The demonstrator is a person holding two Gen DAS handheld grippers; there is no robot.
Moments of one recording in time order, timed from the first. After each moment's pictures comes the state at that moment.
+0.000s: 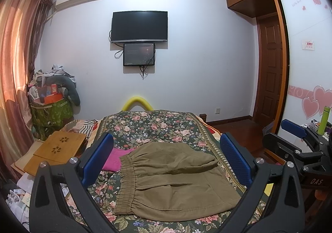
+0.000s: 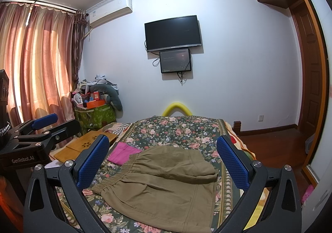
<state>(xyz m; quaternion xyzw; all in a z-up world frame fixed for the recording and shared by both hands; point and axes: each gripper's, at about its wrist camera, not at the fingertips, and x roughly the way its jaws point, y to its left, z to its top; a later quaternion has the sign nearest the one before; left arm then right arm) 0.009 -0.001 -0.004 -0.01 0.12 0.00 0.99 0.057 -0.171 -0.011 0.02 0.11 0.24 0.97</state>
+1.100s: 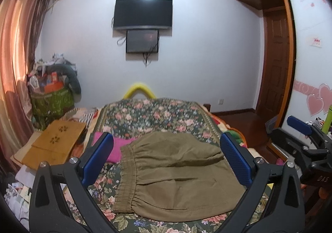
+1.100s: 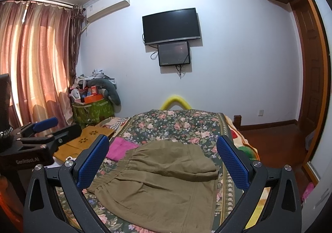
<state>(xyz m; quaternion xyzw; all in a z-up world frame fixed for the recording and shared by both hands) 0.053 0.014 -0.029 -0.02 0.17 0.01 0.98 0.084 -0.164 -0.027 0.02 0.13 0.23 0.96</state>
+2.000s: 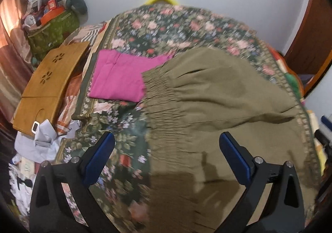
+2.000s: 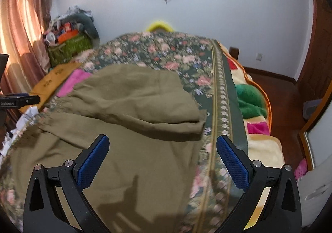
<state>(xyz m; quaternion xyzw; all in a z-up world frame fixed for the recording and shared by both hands) 0.263 0.143 -0.209 -0.05 0.47 0.07 0.88 0.240 -0.190 -0.170 -0.05 0.37 0.20 0.90</state>
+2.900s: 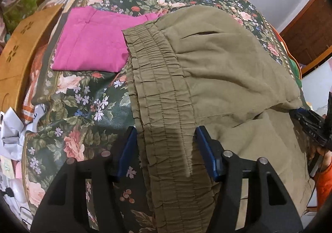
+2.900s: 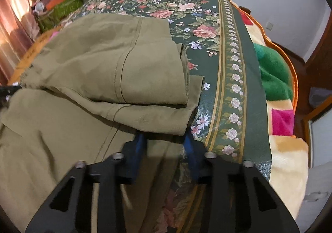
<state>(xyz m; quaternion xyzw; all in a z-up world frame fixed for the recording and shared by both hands) 0.300 0.165 -0.276 -0.11 0.56 -0.01 0.82 0.307 -0.195 -0.237 -0.10 0.50 0.20 0.84</state>
